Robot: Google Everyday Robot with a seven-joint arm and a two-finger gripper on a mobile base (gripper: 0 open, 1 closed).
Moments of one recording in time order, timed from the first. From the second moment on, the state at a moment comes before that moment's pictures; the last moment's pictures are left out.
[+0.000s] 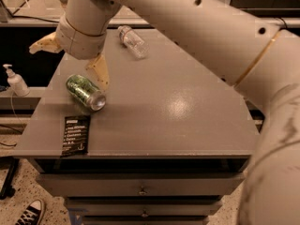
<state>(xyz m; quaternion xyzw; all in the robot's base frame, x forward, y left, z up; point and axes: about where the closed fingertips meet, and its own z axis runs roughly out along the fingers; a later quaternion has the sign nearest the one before) 0.541 0.187 0.915 -0.96 0.12 0.01 0.25</state>
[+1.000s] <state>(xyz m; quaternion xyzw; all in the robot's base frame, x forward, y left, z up) 0.565 0.199 0.917 -0.98 -0.07 -0.04 0.17</state>
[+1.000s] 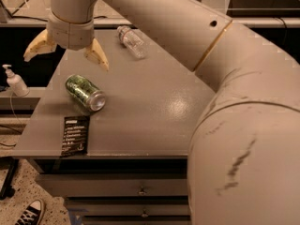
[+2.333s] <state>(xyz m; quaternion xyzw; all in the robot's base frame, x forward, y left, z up) 0.533 0.211 0.917 -0.94 -0.30 -0.15 0.05</state>
